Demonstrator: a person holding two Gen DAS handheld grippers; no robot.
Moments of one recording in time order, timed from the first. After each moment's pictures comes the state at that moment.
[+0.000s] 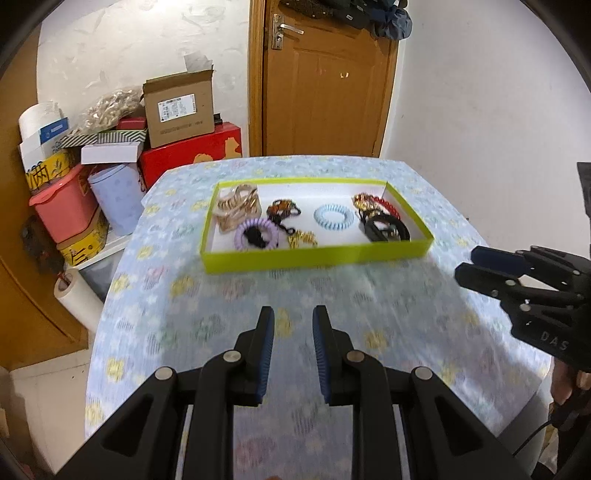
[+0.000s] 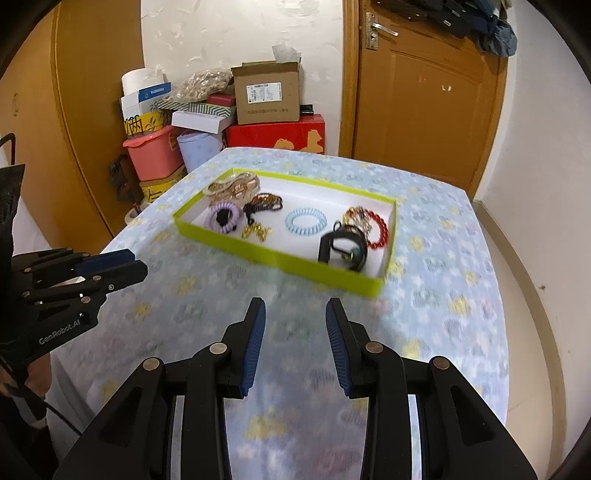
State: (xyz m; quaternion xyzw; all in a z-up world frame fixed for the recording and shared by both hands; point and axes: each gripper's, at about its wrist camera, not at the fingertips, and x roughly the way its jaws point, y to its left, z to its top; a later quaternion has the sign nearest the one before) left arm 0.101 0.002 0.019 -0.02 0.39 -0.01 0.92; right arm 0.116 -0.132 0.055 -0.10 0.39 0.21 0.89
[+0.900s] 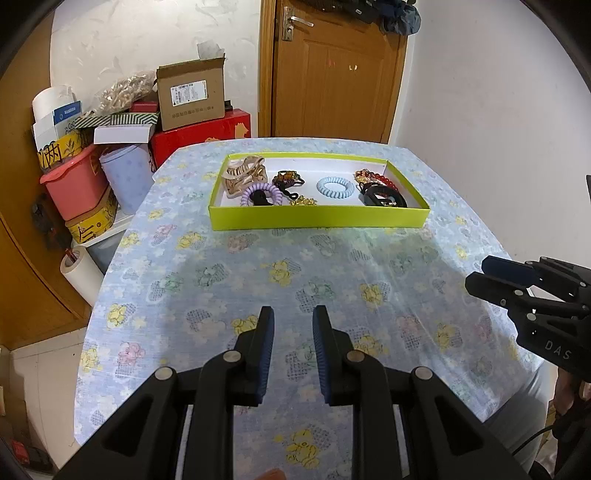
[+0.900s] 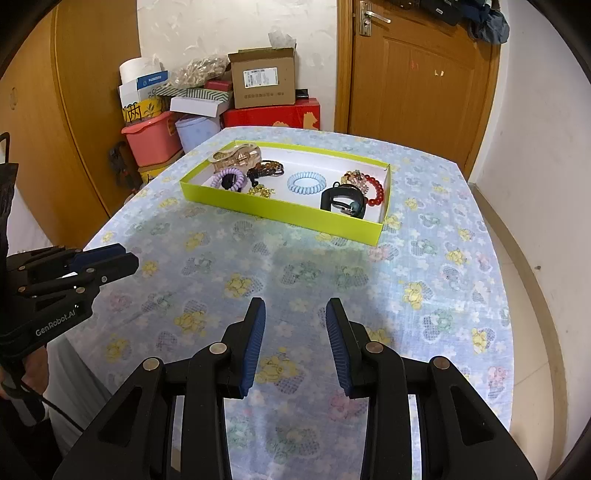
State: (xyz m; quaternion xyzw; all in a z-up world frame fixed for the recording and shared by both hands) left arm 0.066 -0.005 0.003 -0.03 0.40 0.00 0.92; right arm 0.080 -0.140 0.039 -0.10 0.41 0.20 0.88
